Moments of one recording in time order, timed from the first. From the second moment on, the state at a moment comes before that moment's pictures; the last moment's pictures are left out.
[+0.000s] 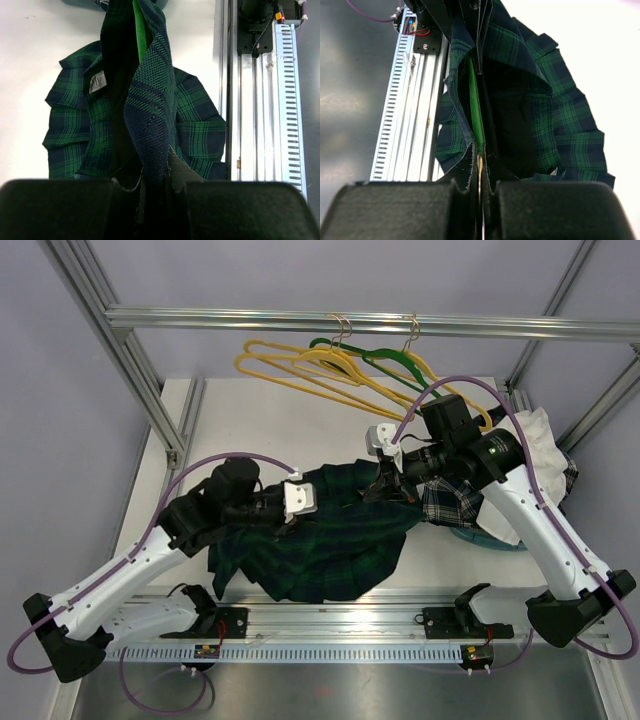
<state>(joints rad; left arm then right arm) -0.82 0.95 1.00 -0.55 0.54 0.40 0.53 1.27 1.51 -1.09 -0.93 -0.75</state>
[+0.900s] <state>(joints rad) -0.82 0.89 1.00 -0.50 0.22 -0.15 0.89 1.26 1.42 -0.93 -0.31 -0.90</state>
